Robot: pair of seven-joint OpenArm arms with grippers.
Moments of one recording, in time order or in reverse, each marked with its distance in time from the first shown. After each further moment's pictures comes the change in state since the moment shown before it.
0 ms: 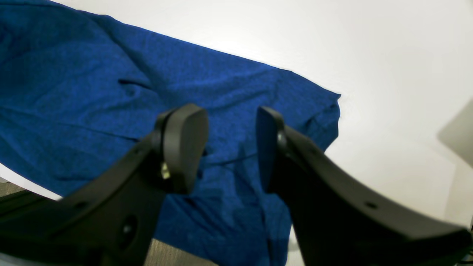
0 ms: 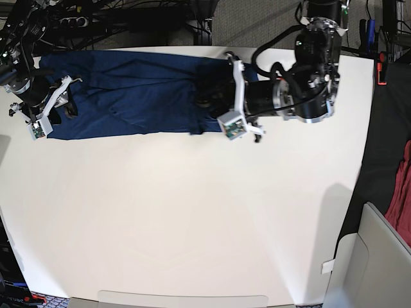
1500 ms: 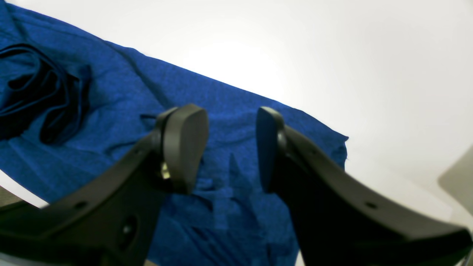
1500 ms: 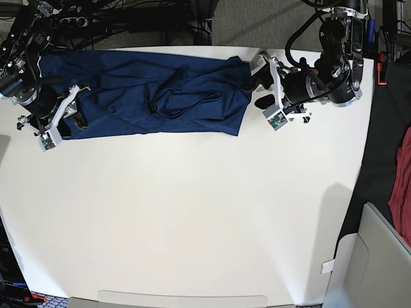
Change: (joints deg) left arm 9.8 -7.3 -11.7 -5.0 8.3 0.0 -3.4; right arm 4.1 -0.7 -4.4 -0.2 -0.4 0.0 0.0
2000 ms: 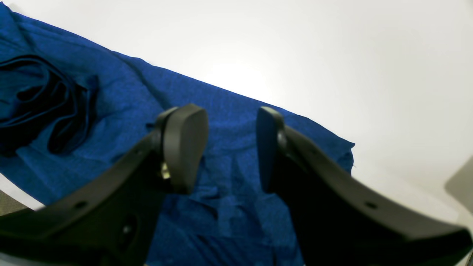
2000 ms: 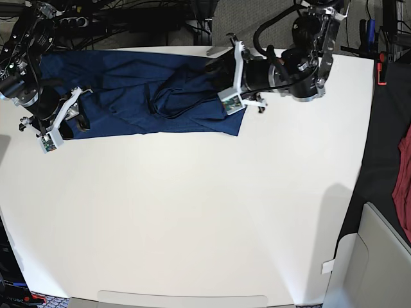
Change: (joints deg) left arm -2.7 4.0 16.0 0.1 0.0 0.0 -0.2; right arm 0.8 -0.7 0.0 -0.4 0.0 0.0 0.0
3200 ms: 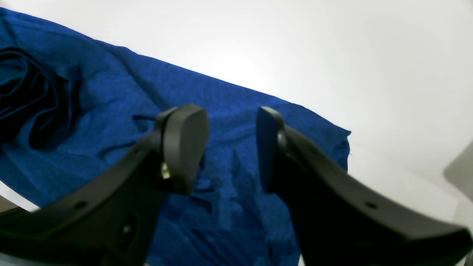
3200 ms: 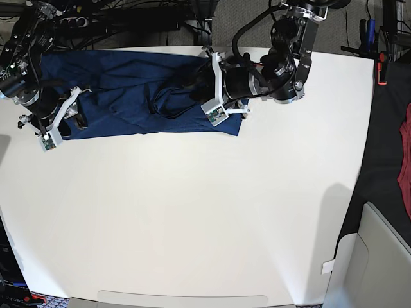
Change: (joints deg) left arm 0.2 8.2 -2.5 -7.2 7.5 0.2 -11.2; right arm -0.2 -0.3 0.2 -0.8 -2.4 0.0 0.0
